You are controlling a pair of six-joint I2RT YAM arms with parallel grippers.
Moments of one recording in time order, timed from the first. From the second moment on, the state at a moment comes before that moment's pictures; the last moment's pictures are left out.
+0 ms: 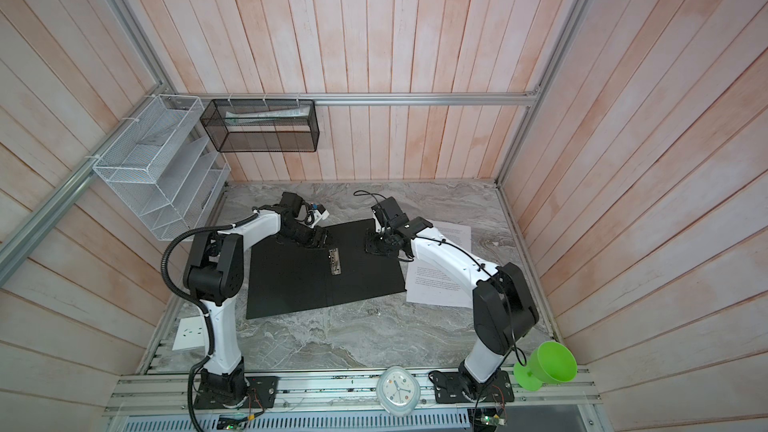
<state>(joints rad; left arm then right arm) -0.20 2.06 1.51 -0.69 0.69 0.04 0.68 1.70 1.35 -0.61 -0.19 0.64</state>
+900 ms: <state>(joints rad) -0.16 1.90 1.09 -0.52 0.72 -0.14 0.90 2.11 1.64 -0.65 -0.10 0.65</state>
